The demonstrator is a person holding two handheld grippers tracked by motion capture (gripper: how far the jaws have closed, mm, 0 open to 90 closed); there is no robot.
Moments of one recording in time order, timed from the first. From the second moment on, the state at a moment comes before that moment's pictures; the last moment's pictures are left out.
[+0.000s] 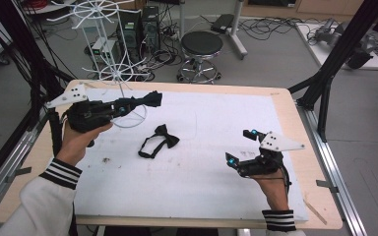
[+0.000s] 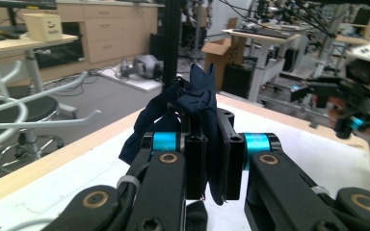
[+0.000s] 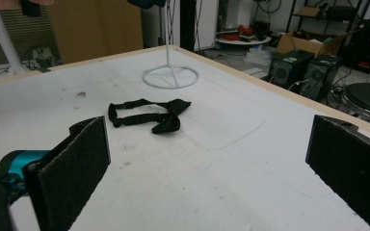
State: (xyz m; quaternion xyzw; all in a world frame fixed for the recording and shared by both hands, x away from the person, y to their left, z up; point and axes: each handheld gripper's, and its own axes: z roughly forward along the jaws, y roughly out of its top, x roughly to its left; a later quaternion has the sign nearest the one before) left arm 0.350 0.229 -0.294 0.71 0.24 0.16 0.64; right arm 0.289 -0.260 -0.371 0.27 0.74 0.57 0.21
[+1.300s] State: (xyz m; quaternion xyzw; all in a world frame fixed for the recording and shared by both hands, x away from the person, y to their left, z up) left arm 0.365 0.236 -0.295 0.65 0.38 0.22 0.62; right arm 0.269 -0.282 -0.413 0.27 0.68 0.63 0.26
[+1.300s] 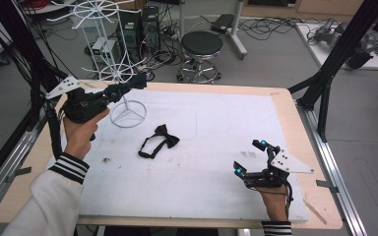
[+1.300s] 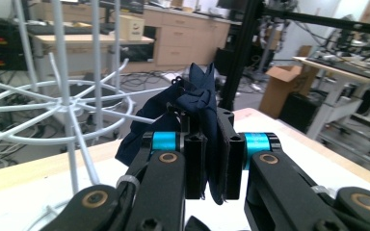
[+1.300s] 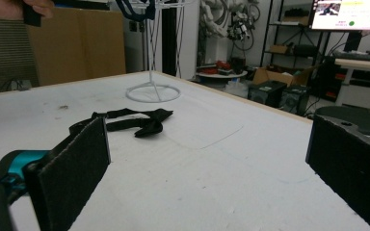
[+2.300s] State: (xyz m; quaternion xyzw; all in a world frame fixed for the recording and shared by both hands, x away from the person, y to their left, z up) left arm 0.370 0.229 -0.298 0.64 0.42 0.26 0.59; right arm 0.263 -0.288 -0.429 0.28 0.66 0.64 0.28
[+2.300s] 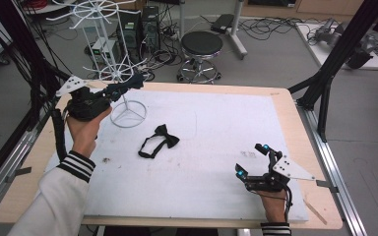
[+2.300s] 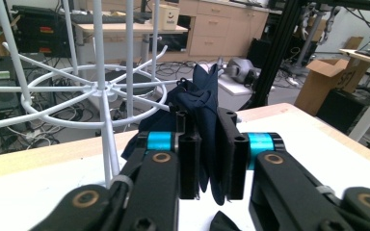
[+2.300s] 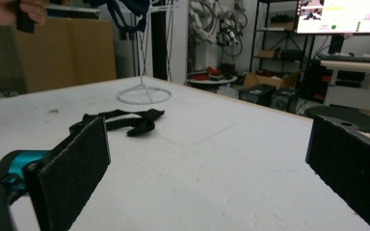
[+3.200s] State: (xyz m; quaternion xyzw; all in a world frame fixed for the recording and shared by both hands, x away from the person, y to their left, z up) left arm 0.346 0.223 -0.296 0.67 0.34 0.39 0.54; right arm 0.263 -0.283 -0.431 0.28 0.67 0.63 0.27
